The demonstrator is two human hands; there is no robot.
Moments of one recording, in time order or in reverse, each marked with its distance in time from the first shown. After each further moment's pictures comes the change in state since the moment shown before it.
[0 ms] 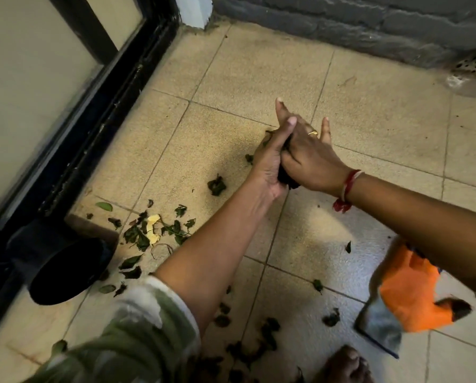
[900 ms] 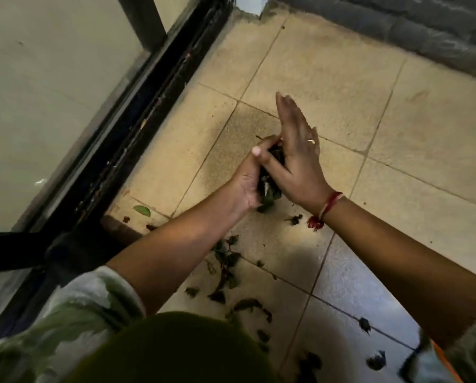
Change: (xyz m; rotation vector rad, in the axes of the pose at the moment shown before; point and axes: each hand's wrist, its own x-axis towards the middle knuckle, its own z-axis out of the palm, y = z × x) left_hand 0.004 0.081 -0.108 -0.087 0.184 -0.207; right_hand 0.083 -0.089 0.059 0.343 0.229 -0.034
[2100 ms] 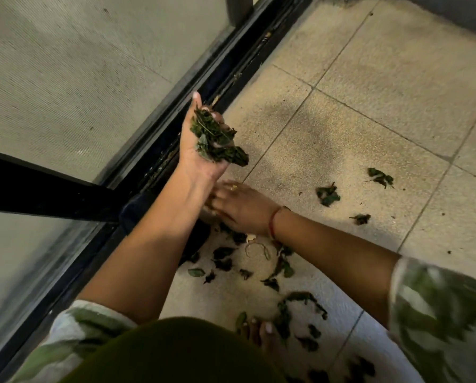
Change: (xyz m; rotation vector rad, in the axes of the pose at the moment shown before) left_hand -0.080 0.087 -0.139 -0.516 0.103 0.449; right_hand -0.037 -0.079 0.165 -0.275 -0.762 -0.668
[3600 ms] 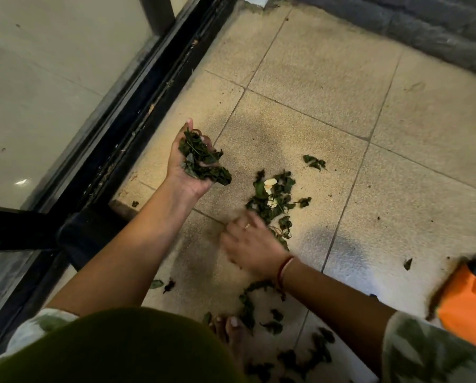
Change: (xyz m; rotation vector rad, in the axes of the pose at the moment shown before) left_hand -0.003 -0.070 0.012 0.029 0.089 -0.213; right_hand -0.124 -0.021 0.041 -0.304 0.280 0.266
